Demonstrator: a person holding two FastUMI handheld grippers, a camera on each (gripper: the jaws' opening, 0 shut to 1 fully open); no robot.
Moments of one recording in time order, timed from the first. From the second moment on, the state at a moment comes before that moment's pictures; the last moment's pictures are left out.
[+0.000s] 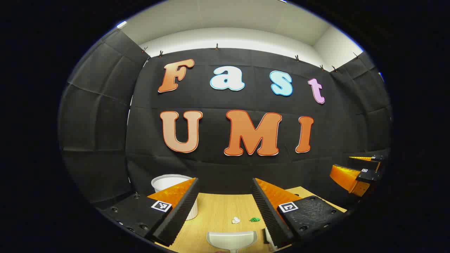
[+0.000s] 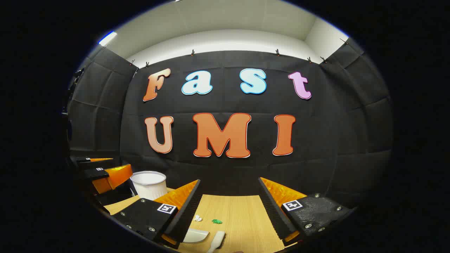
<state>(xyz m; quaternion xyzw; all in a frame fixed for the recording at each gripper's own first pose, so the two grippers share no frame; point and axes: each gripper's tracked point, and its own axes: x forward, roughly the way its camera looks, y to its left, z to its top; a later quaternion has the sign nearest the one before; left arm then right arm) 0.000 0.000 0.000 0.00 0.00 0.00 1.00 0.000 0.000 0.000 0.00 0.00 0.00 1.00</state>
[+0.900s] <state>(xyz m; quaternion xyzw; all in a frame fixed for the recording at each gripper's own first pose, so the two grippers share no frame) 0.005 0.006 -0.006 0.01 0.00 0.01 1.00 0.004 -0.001 -0.007 0.00 0.01 -0.01 1.00</state>
